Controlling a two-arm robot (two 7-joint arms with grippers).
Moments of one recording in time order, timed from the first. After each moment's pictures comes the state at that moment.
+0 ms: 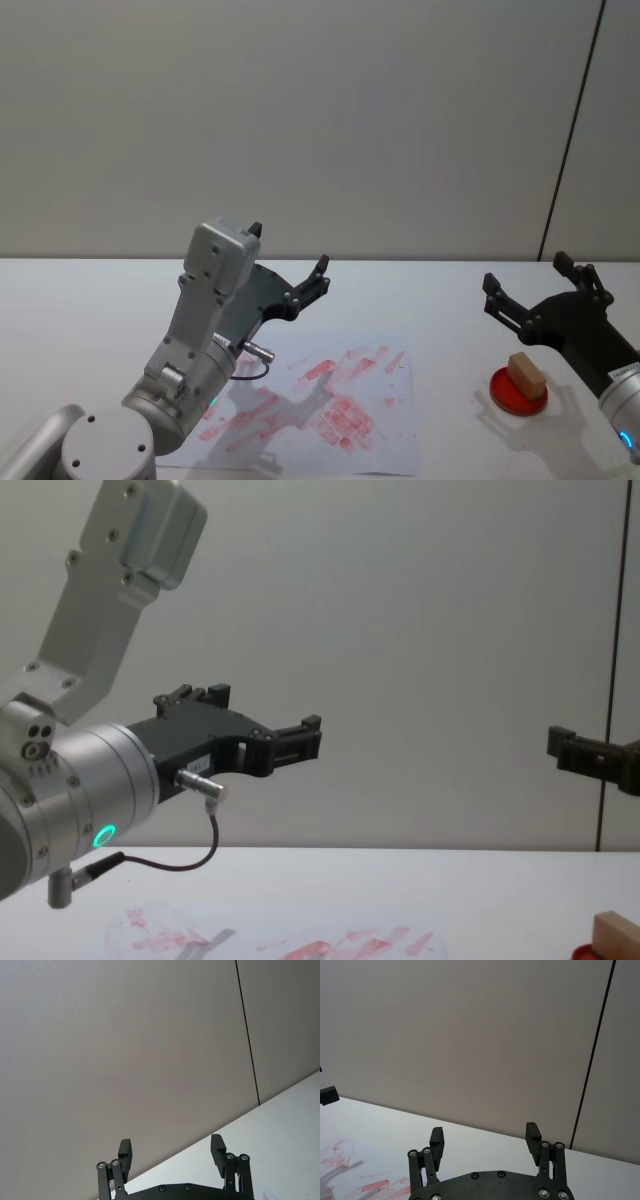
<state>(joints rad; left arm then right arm) -0.24 0.38 0.45 -1.63 -0.20 0.01 -0.01 -0.01 0.34 -0.23 -1.77 0.29 0.03 0.07</state>
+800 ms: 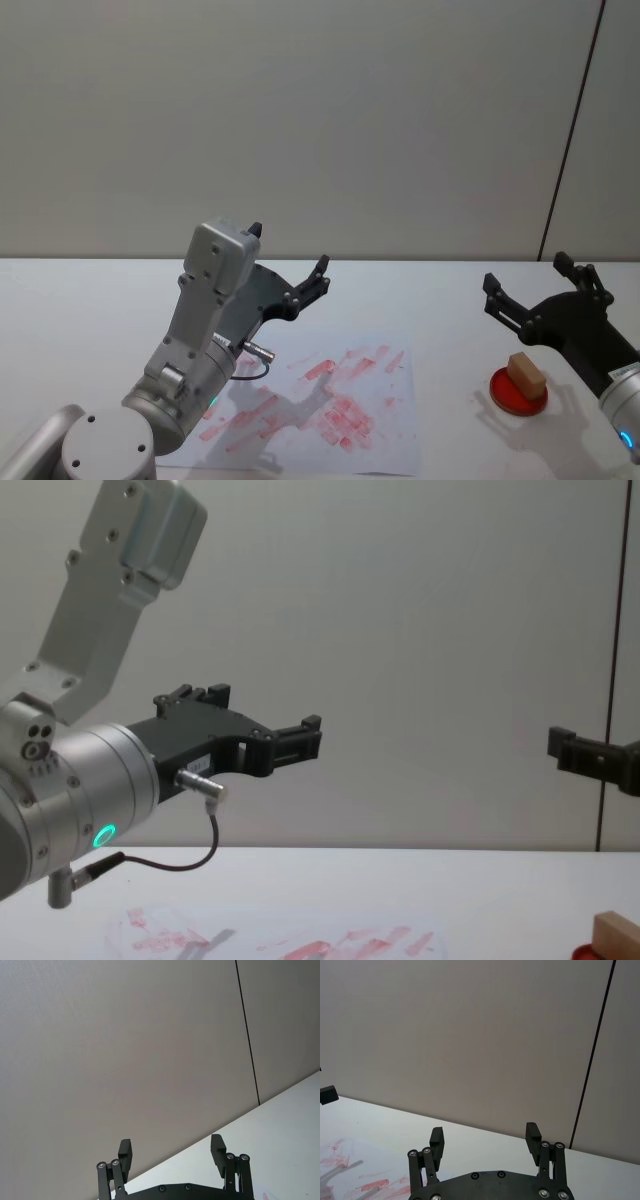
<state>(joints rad) -0.24 0.38 0.45 -1.63 -0.20 0.01 -0.01 -0.01 0.34 -0.23 -1.77 0.29 0.03 0.07</state>
